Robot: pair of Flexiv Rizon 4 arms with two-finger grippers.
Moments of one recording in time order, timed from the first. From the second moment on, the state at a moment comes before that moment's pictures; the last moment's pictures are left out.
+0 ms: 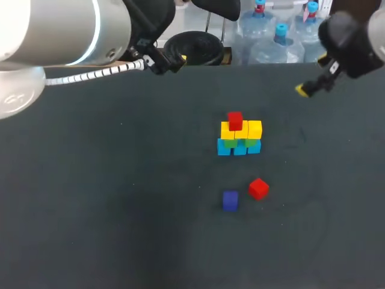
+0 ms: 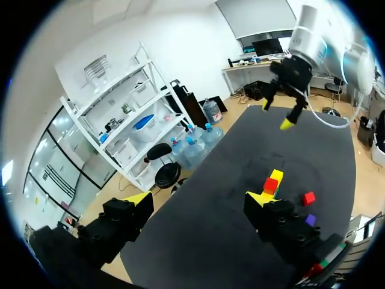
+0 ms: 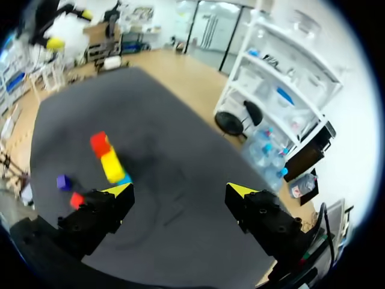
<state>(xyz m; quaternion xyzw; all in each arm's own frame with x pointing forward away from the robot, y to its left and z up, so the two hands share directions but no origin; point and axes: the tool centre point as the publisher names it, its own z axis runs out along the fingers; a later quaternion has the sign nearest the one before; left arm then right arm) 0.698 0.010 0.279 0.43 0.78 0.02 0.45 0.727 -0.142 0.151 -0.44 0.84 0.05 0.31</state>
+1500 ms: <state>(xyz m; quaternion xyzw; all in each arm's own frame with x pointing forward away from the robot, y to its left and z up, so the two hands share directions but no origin) 0.698 0.011 0.279 0.43 0.78 0.02 0.45 0.591 -0.104 0.099 -0.42 0.90 0.09 0.08</state>
